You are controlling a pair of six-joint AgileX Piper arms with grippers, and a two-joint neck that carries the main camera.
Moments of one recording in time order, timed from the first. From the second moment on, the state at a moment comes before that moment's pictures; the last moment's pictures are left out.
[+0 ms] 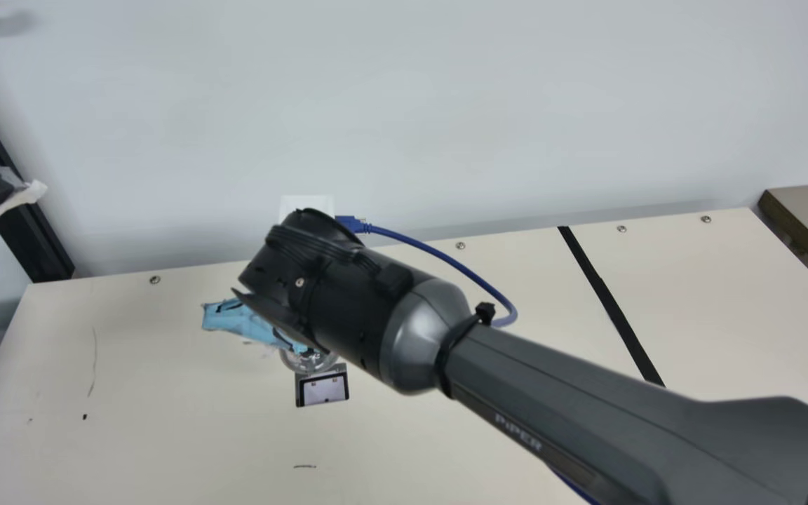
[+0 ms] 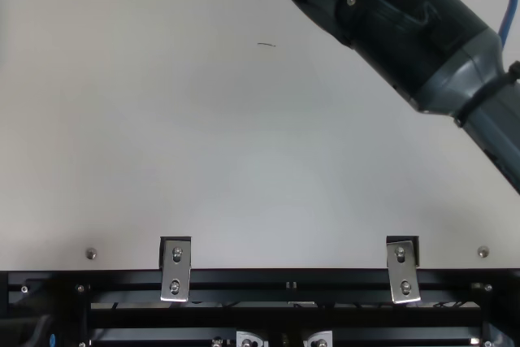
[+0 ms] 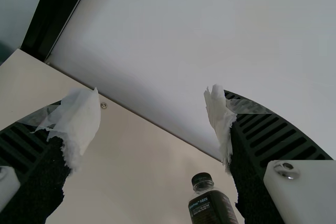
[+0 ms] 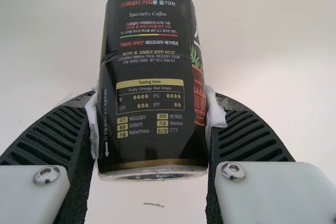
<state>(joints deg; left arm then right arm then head) 4.7 85.2 -59.9 -76.9 16.7 36.0 40.9 116.5 -100.5 -20.7 52.3 54.4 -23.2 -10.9</state>
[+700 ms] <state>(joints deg) 4.7 85.2 -59.9 -76.9 16.7 36.0 37.7 113.2 -97.1 -23.0 53.0 56.3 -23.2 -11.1</state>
